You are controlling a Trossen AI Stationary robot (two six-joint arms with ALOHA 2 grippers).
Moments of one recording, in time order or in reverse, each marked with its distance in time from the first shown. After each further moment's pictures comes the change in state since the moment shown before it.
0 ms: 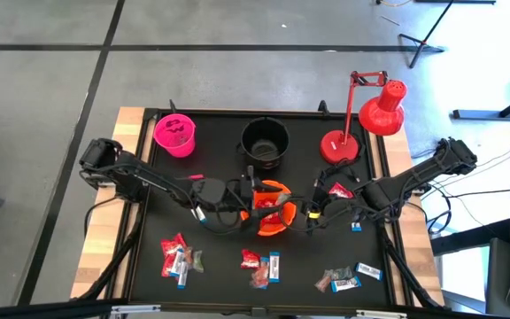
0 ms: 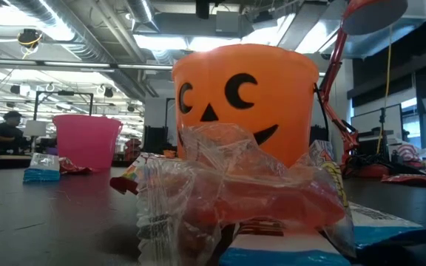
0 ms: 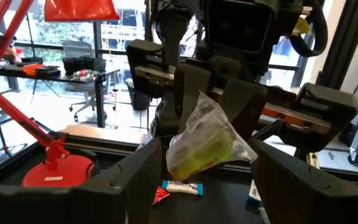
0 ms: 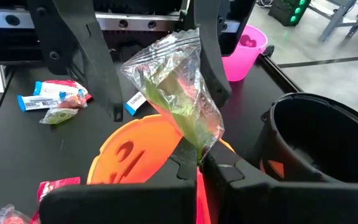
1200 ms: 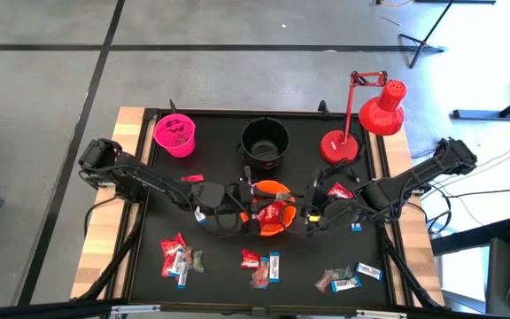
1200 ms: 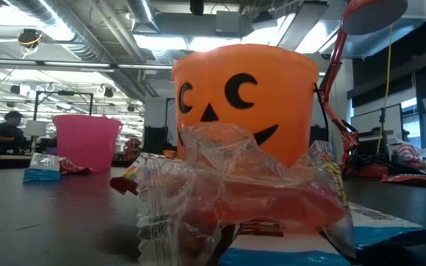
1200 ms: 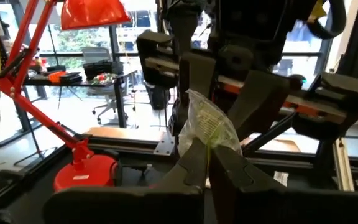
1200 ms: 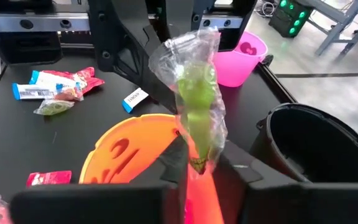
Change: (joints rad) left arm -0.027 0.000 0.000 -0.030 -0.089 0.086; right arm 0.002 0.000 0.000 0.013 0.002 -0.098
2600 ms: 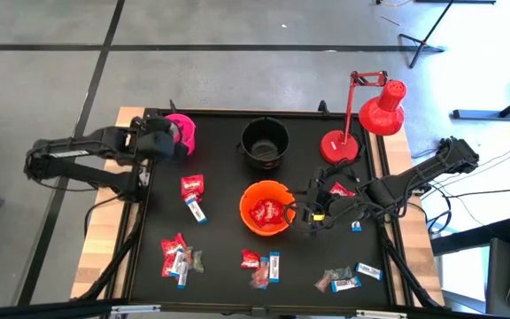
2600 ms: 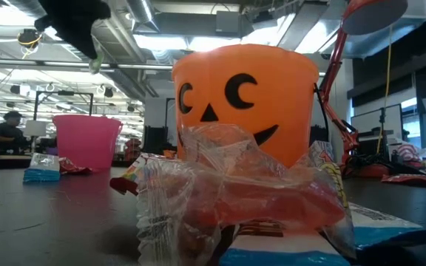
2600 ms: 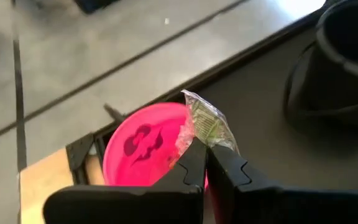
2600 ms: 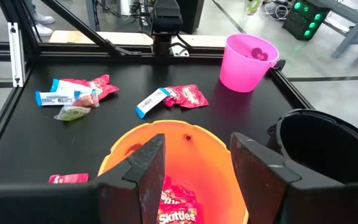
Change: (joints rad) left arm 0.399 -0.747 0.000 -1.789 -0.329 -0.665; right arm 0.000 -0.031 0.000 0.006 -0.053 0.005
